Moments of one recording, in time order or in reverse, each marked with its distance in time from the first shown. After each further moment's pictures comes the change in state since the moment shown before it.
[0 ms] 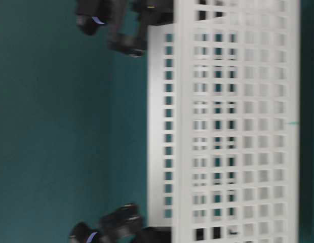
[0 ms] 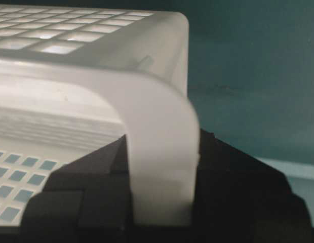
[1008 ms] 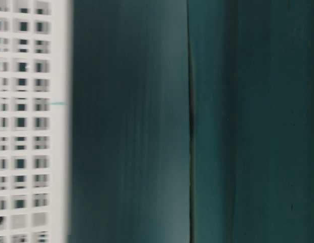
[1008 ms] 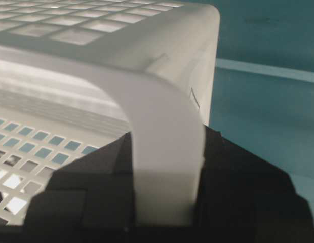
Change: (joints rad) left arm -0.011 -0.198 -0.541 0.002 0.577 0.002; right arm 0.023 -0.242 -0.471 -0.009 0.526 0.008
